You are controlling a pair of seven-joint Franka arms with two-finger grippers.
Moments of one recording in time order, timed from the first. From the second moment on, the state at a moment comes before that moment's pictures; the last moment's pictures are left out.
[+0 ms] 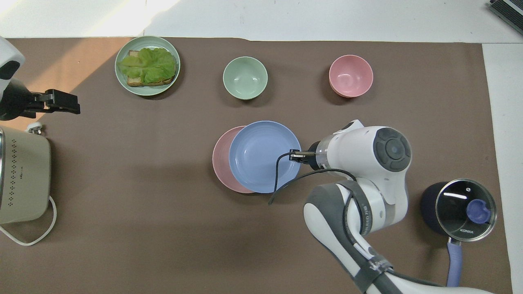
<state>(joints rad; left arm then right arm) 0.07 0.06 -0.13 -1.63 -0.01 1.80 -0.08 0.41 0.14 0.03 -2.09 0.30 2.41 0.34</state>
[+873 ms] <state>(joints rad) 0.07 0.06 -0.13 -1.63 -0.01 1.80 -0.08 0.49 0.24 0.03 -2.09 0.30 2.56 0.39</state>
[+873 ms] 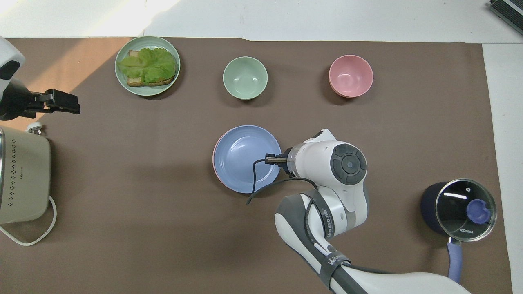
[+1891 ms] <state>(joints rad) 0.07 0.06 -0.13 -1.63 -0.01 1.80 -0.08 0.17 0.02 0.00 -1.90 0.03 2.06 0.34</state>
